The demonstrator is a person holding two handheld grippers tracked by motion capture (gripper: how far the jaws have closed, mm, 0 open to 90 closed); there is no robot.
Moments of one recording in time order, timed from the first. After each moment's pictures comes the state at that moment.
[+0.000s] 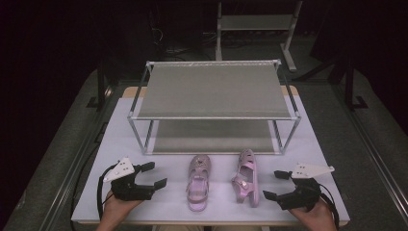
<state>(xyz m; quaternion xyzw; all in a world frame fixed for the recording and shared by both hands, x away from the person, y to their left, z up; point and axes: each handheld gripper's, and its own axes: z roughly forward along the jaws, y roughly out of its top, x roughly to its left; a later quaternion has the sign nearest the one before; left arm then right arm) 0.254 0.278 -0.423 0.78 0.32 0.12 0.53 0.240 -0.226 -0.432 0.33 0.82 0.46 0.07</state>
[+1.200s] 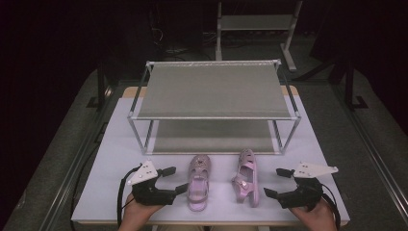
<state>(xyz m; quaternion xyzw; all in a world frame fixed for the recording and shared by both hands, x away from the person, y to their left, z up) 0.240 0.219 -0.416 0.79 0.30 0.09 0.53 0.237 -0.226 -0.424 0.34 0.81 0.47 0.10</state>
